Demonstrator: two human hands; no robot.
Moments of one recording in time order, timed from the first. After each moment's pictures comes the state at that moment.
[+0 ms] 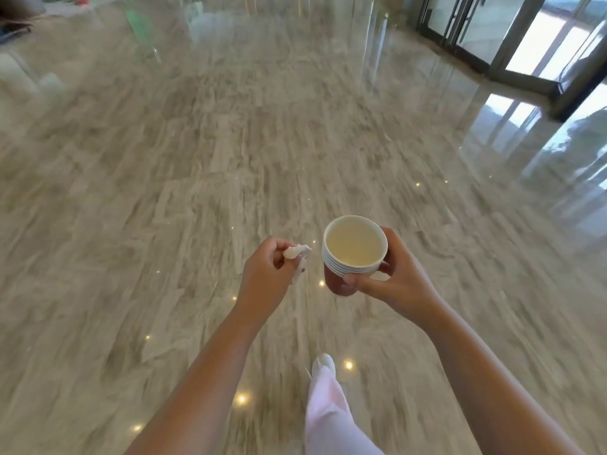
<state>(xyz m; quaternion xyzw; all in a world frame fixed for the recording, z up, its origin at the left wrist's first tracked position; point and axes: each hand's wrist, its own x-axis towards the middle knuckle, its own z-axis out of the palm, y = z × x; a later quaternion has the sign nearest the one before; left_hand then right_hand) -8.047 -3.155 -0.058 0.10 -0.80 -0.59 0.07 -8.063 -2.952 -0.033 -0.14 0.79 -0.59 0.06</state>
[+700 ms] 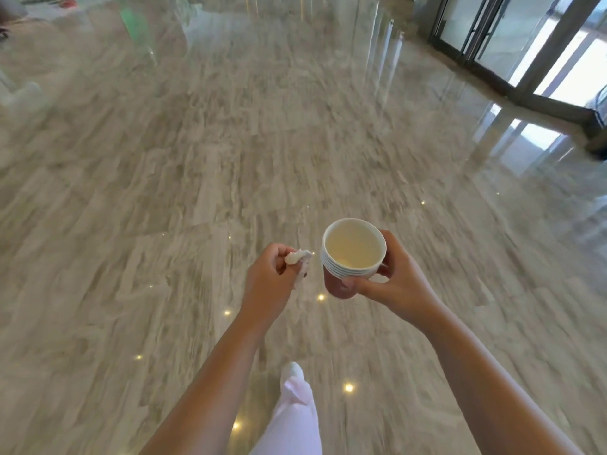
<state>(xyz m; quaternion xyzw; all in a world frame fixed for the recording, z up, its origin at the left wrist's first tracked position) -8.547 -3.227 -0.065 0.12 -0.79 -0.59 0.07 -8.565 -3.030 -0.029 -0.14 0.80 -0.59 0.07</state>
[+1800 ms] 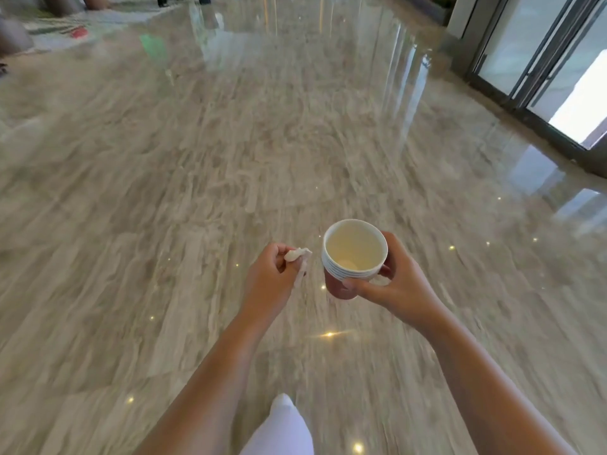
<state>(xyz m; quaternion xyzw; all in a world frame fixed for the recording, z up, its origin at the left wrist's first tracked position) -9.363 -3.326 -0.036 0.15 -0.80 -0.58 0.08 -9.387 -3.130 -0.009 -0.17 0.79 -0.59 0.07</state>
